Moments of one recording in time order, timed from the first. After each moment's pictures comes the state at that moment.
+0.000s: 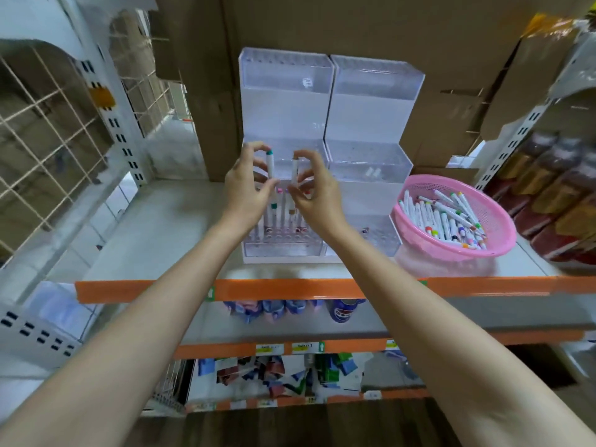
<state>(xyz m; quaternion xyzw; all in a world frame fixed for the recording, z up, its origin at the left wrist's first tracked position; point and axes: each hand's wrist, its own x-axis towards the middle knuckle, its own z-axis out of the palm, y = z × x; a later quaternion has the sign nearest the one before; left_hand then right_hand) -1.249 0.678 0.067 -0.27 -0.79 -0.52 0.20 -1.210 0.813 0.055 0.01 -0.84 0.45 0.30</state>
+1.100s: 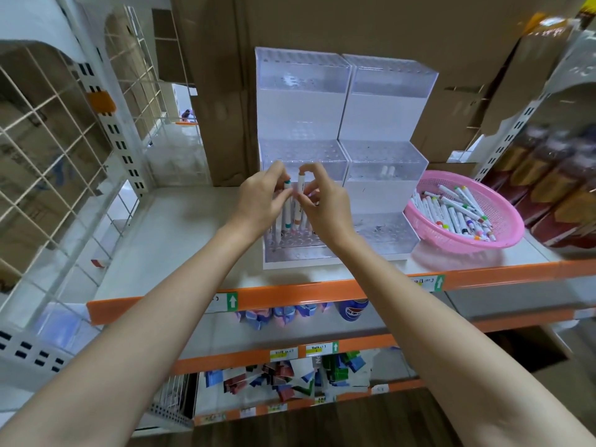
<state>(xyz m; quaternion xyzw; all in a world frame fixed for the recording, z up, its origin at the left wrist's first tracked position) -1.279 0.656 0.049 -0.39 -0.80 -0.39 0.23 -1.215 0.783 0.044 -0.04 -0.87 0.37 0.32</state>
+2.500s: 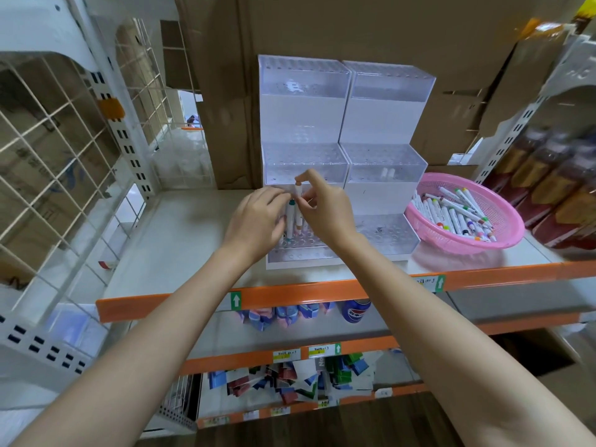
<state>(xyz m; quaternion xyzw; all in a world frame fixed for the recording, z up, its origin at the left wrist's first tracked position) -1.262 0.633 0.029 -0.43 -0.84 -0.23 0.24 -1.210 0.780 0.049 -0.03 -0.91 0.27 0.31</state>
